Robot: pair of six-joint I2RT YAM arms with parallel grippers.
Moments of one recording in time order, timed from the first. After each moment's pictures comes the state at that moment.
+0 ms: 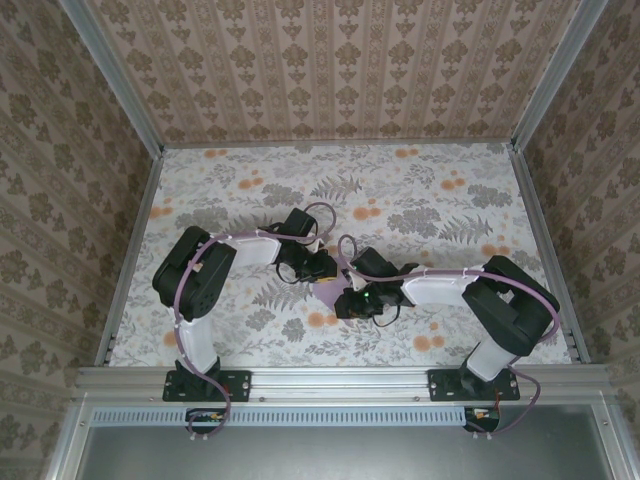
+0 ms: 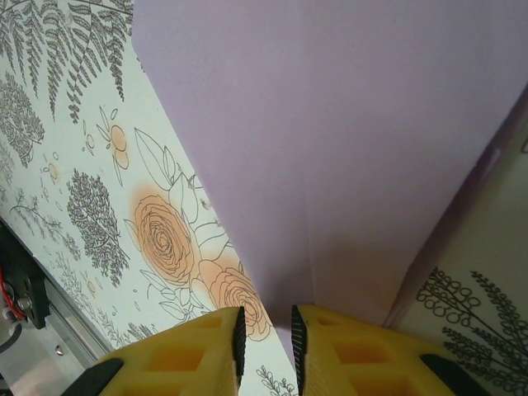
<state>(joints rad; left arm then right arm) -0.65 1.88 1.01 -0.28 0.60 -0.65 0.76 1.63 0.71 -0.16 -0.46 0.70</state>
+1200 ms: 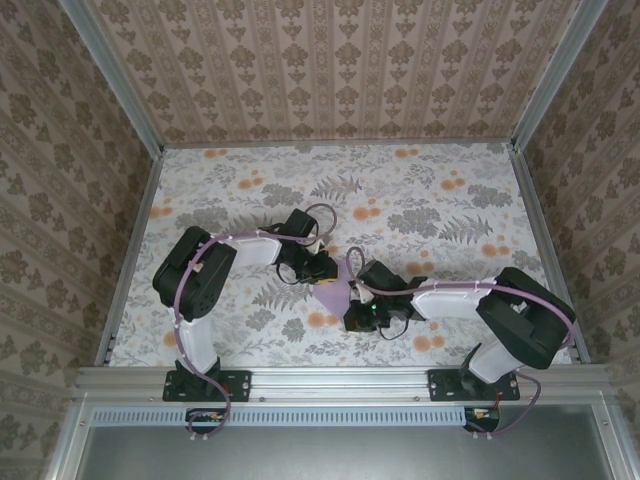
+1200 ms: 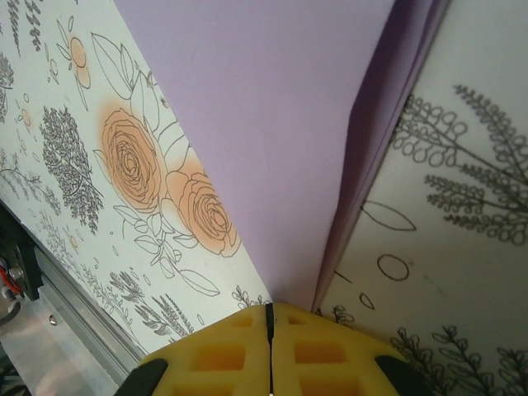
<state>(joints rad) -0.66 1.88 1.01 -0.29 0.61 -0.65 0.81 1.52 0.57 -0.12 -0.45 0.78</state>
